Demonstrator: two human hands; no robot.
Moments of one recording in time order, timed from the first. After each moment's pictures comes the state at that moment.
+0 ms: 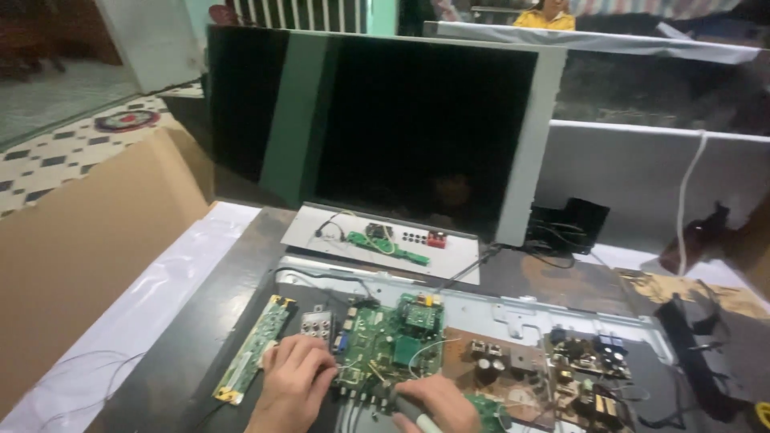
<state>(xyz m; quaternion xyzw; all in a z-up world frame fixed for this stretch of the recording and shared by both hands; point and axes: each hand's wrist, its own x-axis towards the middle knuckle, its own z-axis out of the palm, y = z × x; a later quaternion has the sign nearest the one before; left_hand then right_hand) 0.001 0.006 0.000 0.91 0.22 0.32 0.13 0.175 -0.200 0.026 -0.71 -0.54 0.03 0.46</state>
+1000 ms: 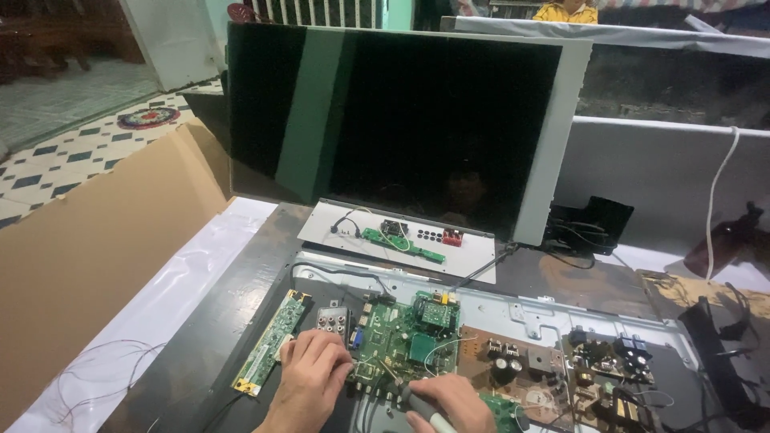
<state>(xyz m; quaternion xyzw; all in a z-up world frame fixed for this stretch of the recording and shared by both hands) -0.001 0.007 -0.005 0.91 0.19 0.35 0.10 0.173 -0.193 0.004 -0.71 -0.53 0.02 0.46</state>
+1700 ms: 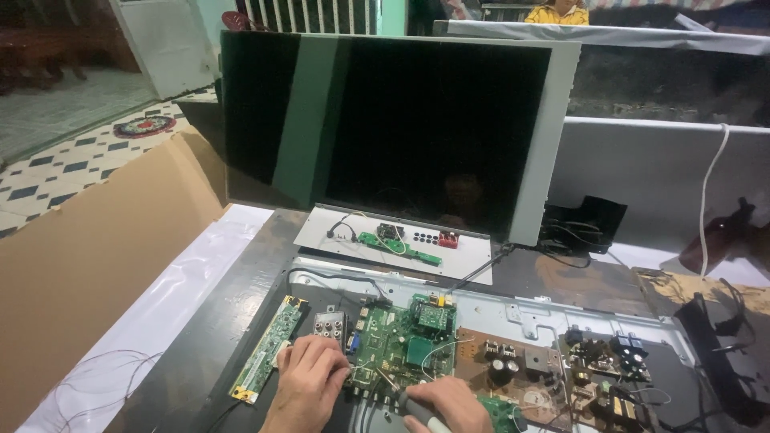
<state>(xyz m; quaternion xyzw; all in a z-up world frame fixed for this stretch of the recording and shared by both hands) 0.000 0.009 -0.010 0.91 0.20 0.34 0.11 0.179 -0.192 0.004 -0.68 -0.59 0.03 0.44</state>
